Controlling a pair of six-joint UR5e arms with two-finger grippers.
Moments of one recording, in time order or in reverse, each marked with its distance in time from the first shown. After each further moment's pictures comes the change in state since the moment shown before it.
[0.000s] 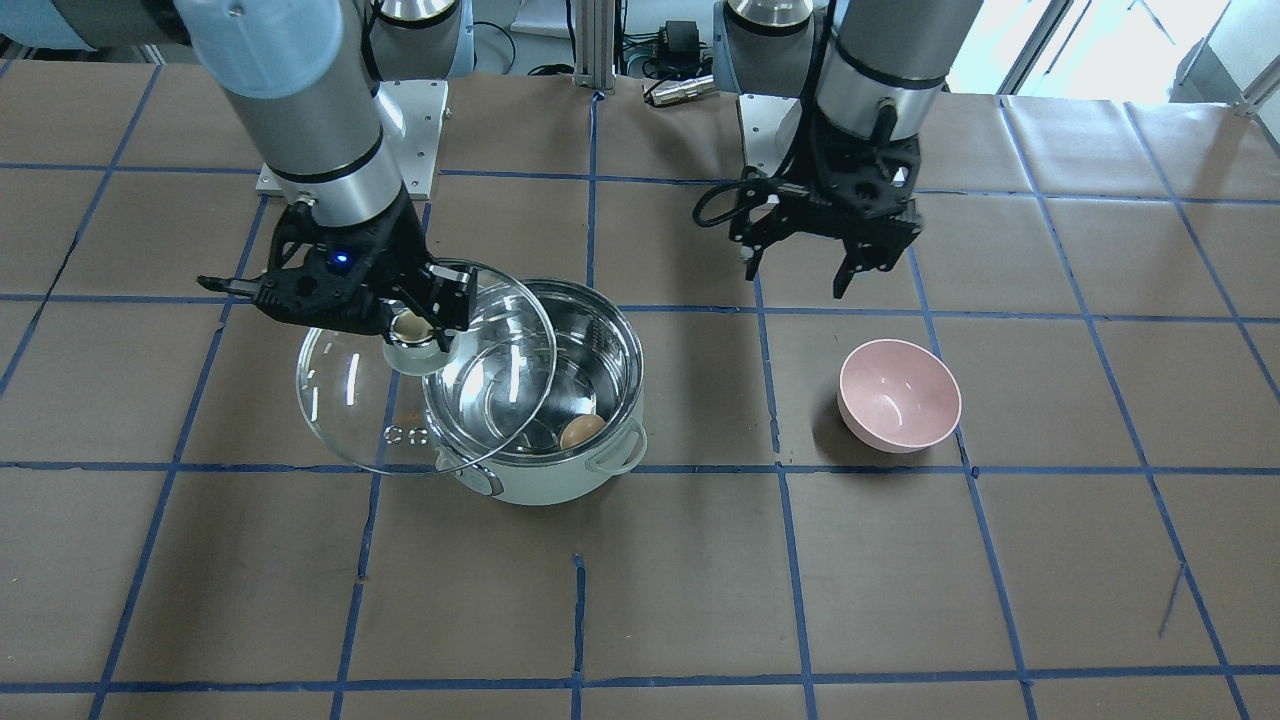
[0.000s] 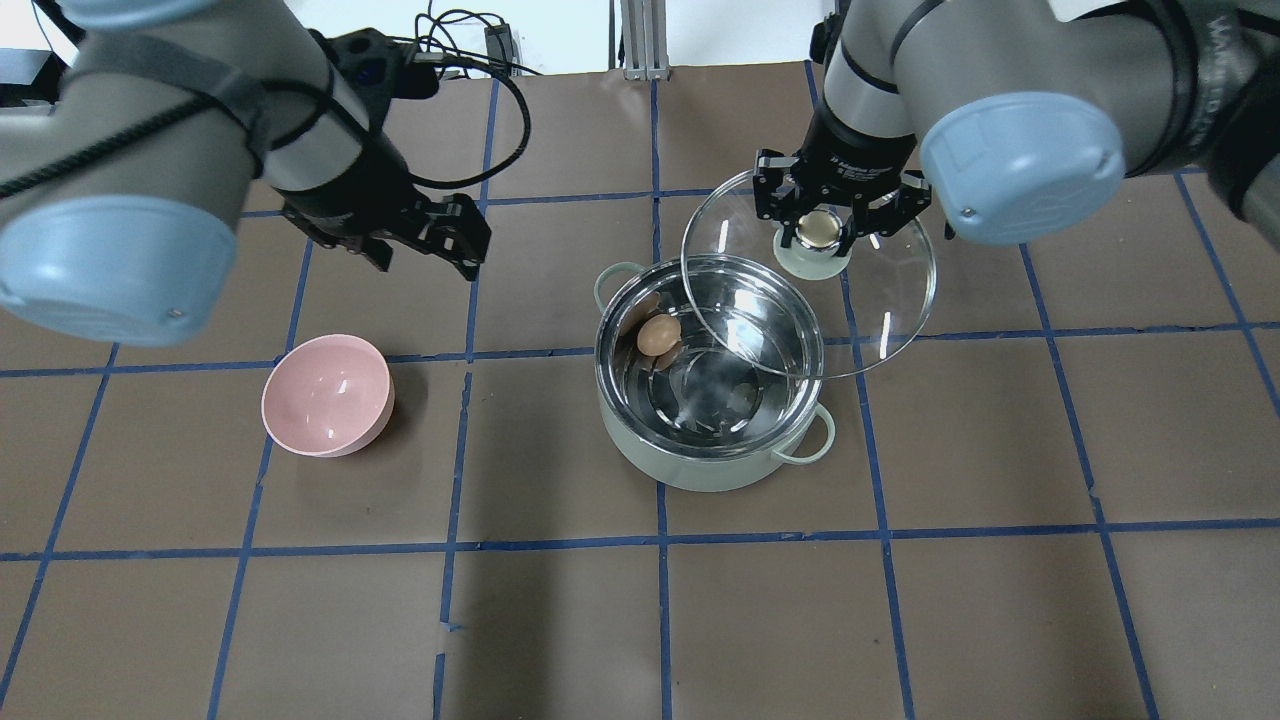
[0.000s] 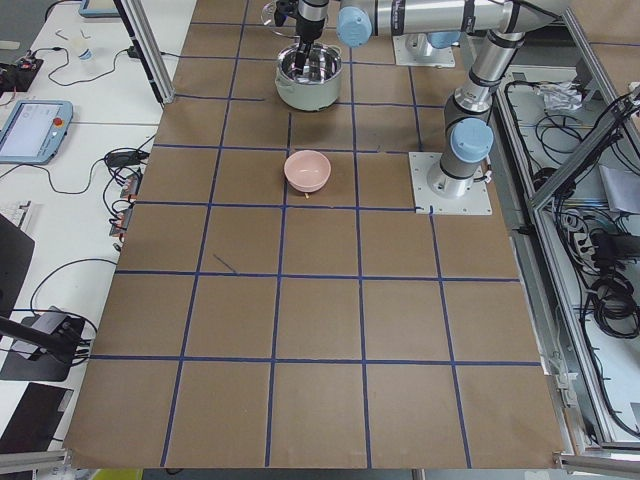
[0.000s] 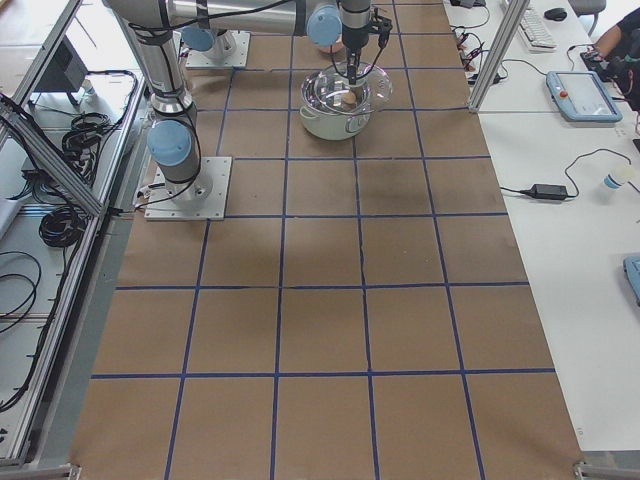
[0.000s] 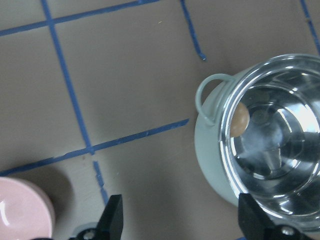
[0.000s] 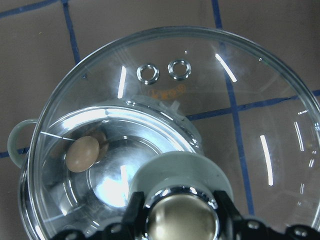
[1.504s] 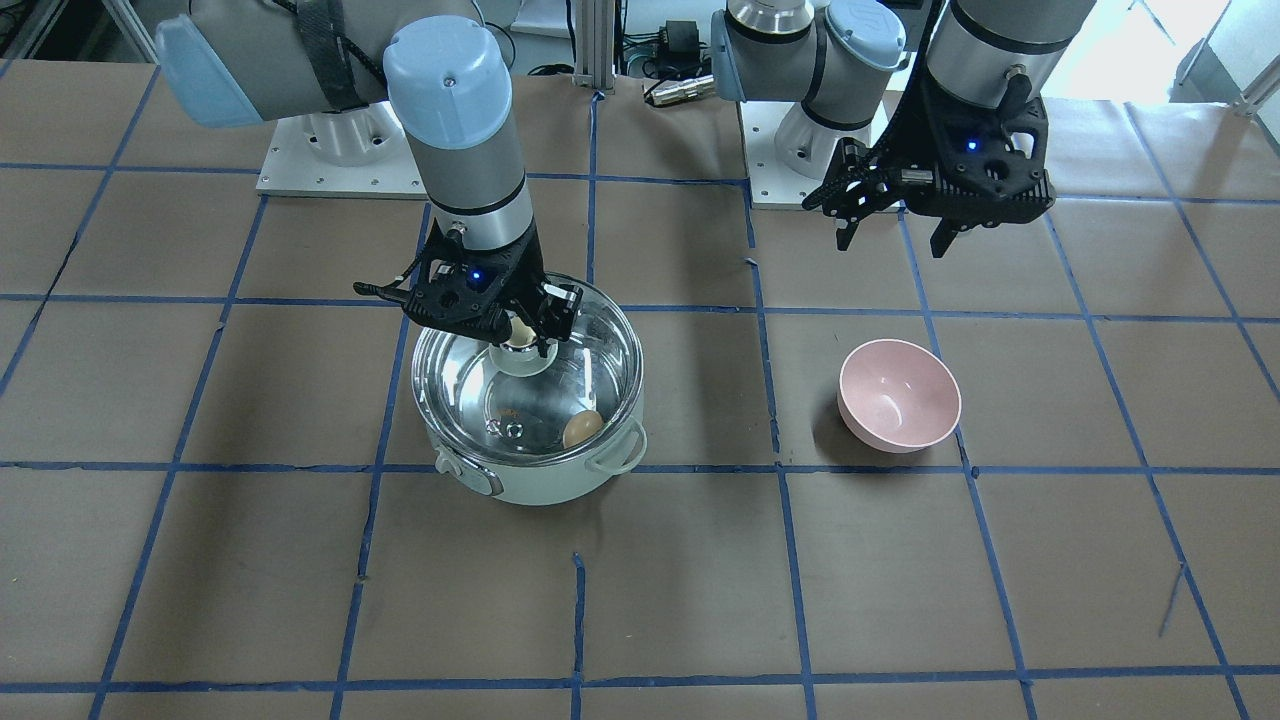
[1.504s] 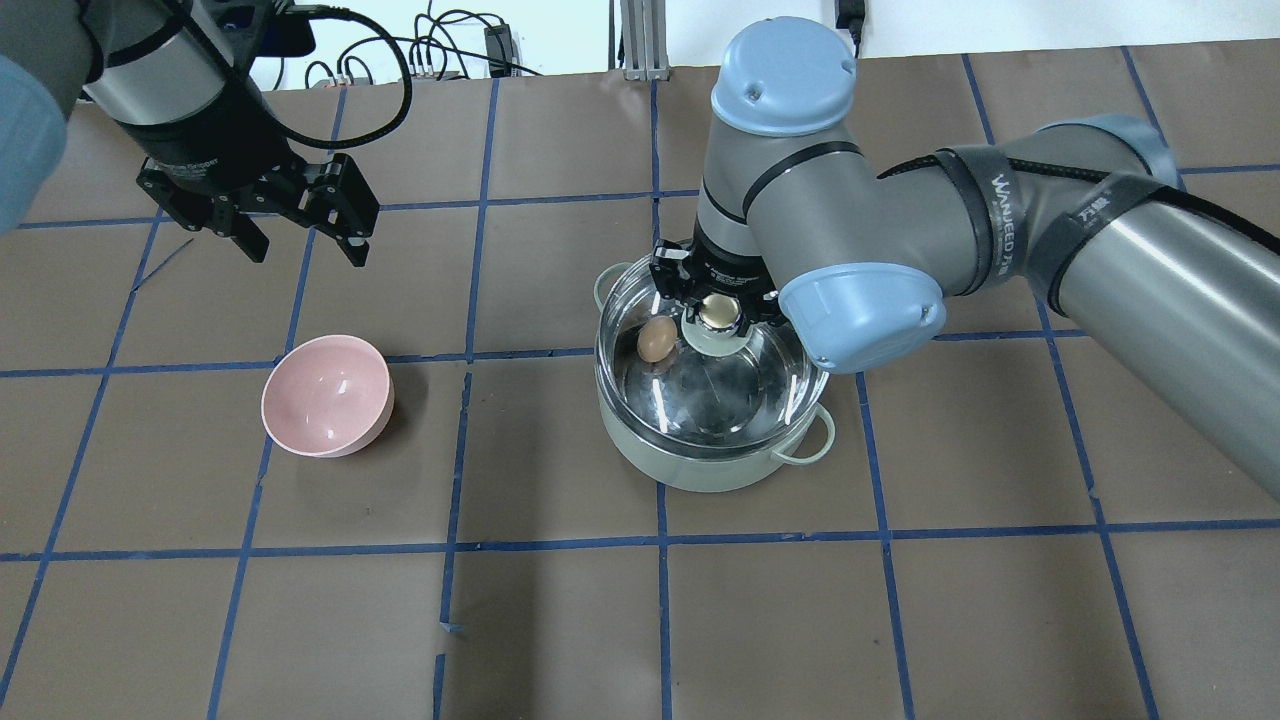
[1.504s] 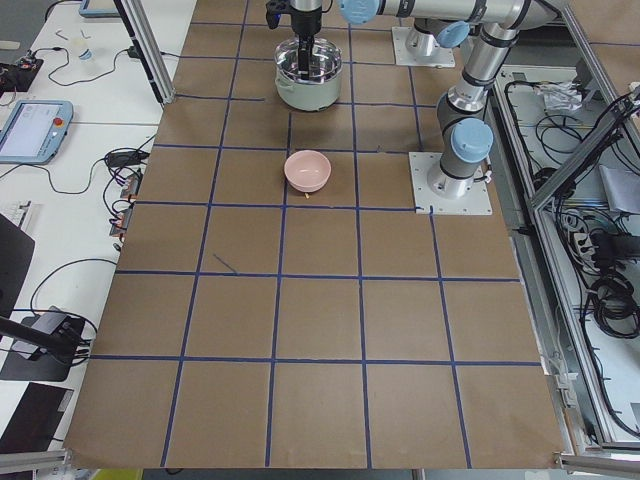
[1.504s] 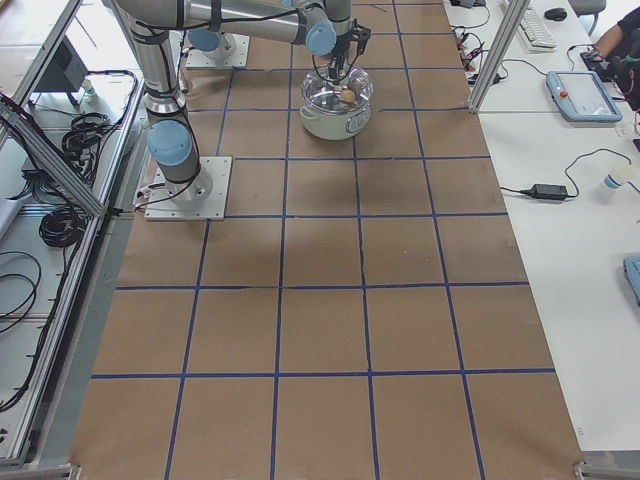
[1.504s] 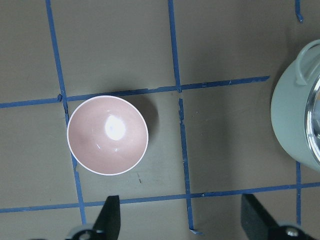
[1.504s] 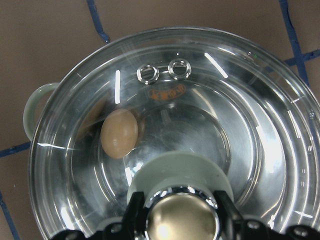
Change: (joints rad) left arm 0.078 -0.006 0.102 -0.188 0.077 0.004; right arm 0.133 0.038 0.124 -0.185 0.004 0.235
